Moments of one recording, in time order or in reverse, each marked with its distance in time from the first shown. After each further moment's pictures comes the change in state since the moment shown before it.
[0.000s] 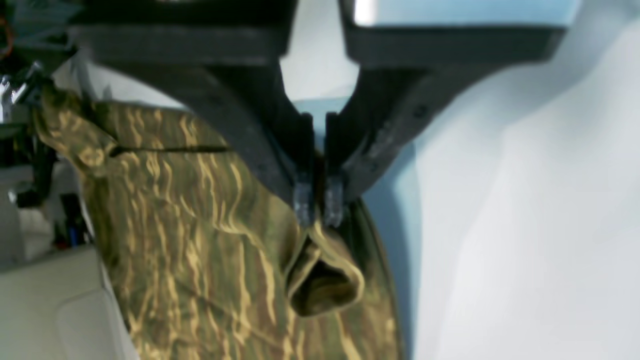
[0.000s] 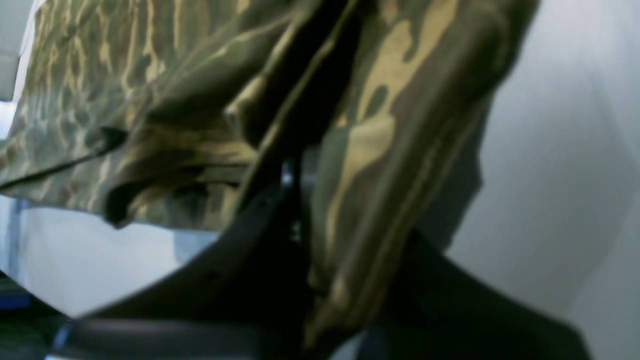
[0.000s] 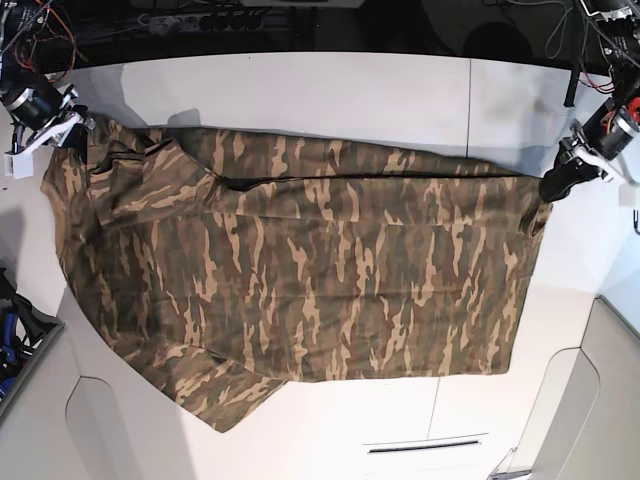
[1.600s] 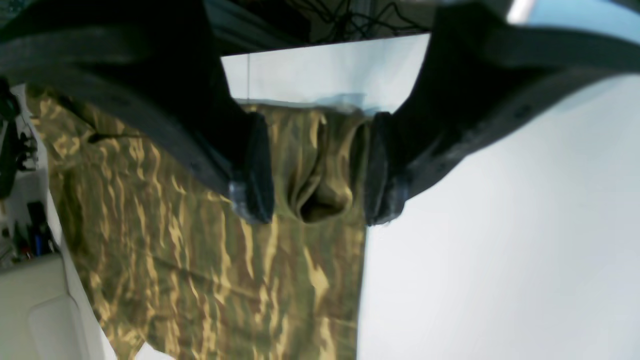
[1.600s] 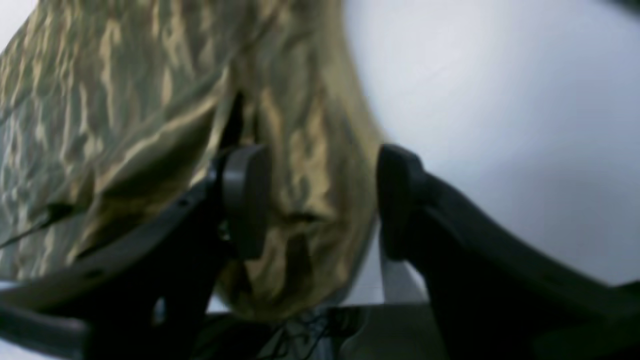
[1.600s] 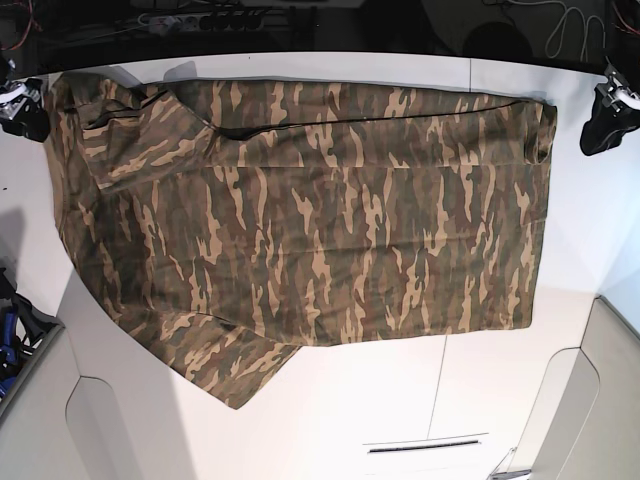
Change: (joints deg) left arm 15.7 -0.1 -14.3 11.6 -6.0 0.0 3.6; right arm -8.7 2.8 14.8 7.1 1.5 0.0 0.0
